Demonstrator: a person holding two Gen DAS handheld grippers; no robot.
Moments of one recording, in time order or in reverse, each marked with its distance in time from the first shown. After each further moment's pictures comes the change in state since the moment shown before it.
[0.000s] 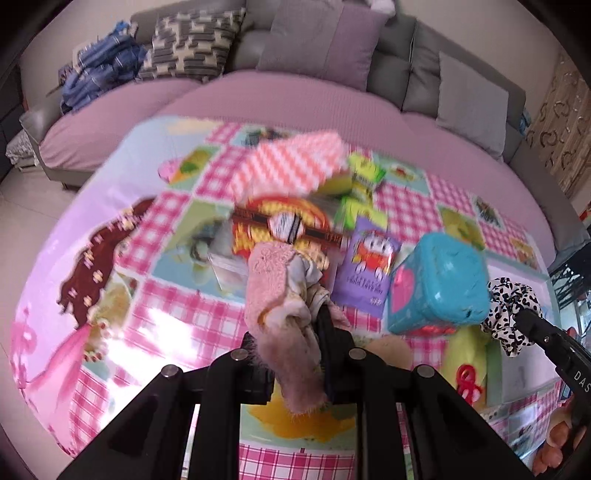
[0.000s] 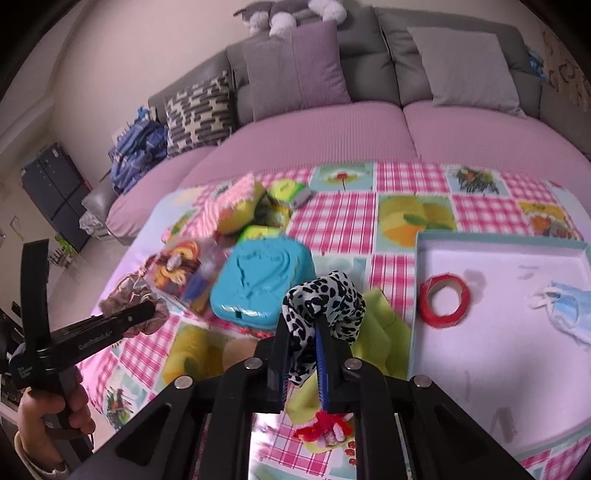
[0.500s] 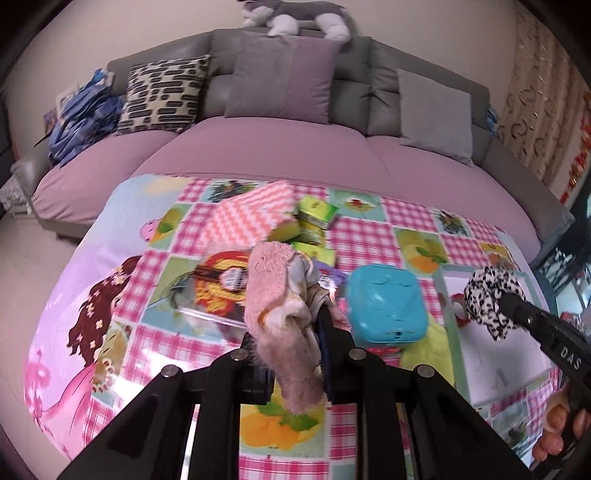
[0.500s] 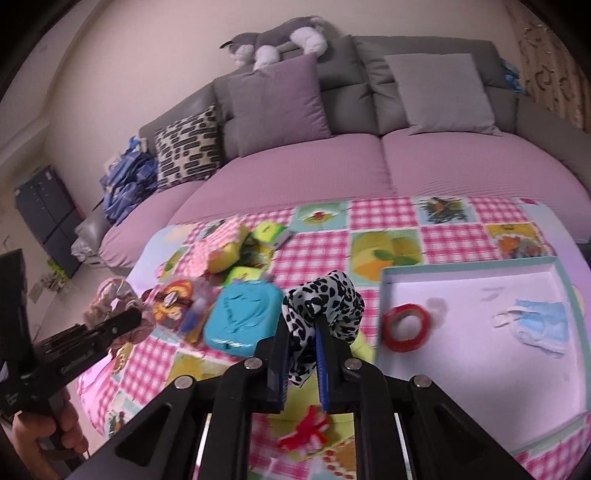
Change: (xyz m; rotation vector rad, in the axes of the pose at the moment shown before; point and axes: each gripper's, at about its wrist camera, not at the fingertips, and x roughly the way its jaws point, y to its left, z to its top) left arm -0.052 -0.046 0.012 0.107 -0.155 -0.015; right arm -0.041 -0.020 0.011 0.045 -0.110 -0.054
